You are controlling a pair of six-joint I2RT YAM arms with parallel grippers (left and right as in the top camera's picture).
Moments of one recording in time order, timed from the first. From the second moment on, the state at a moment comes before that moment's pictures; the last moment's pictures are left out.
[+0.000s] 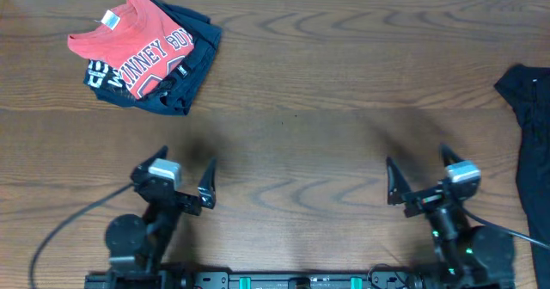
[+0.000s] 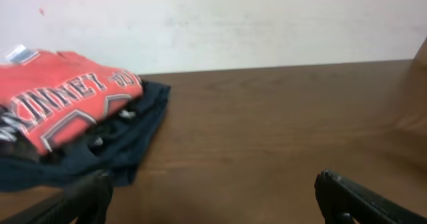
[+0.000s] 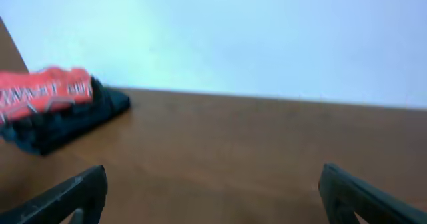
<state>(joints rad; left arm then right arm) 0.02 0.16 0.29 -0.28 0.32 -0.04 0.12 0.11 0.34 -0.27 -0.17 0.10</state>
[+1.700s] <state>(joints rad) 0.02 1.20 1.24 -1.08 0.37 -0.09 -0.82 2.02 1.33 -0.41 -0.06 0.30</state>
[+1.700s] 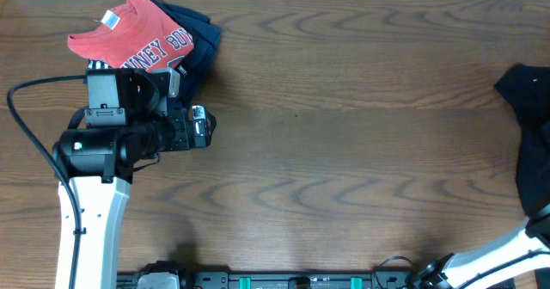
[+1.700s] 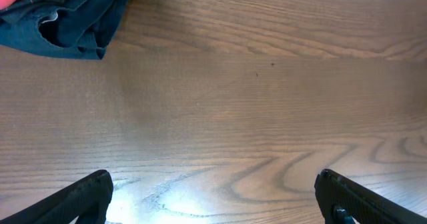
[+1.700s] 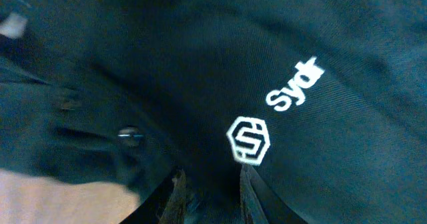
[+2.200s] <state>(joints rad) 0.02 1.20 1.24 -1.08 0.37 -0.09 -0.58 2.13 1.39 -0.32 0.02 0.21</state>
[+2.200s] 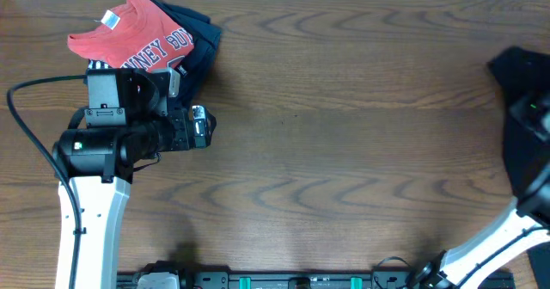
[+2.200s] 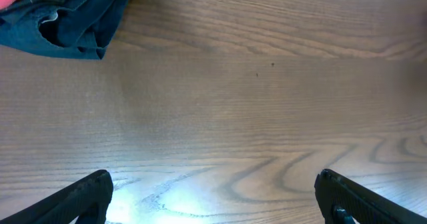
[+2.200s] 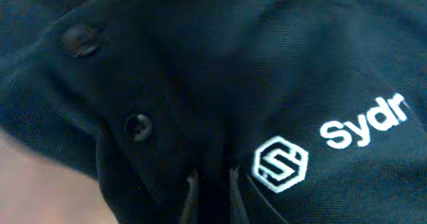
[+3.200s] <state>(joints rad) 0.02 1.20 1.24 -1.08 0.37 -0.09 -0.25 1.94 1.34 -0.22 -0.07 0.21</state>
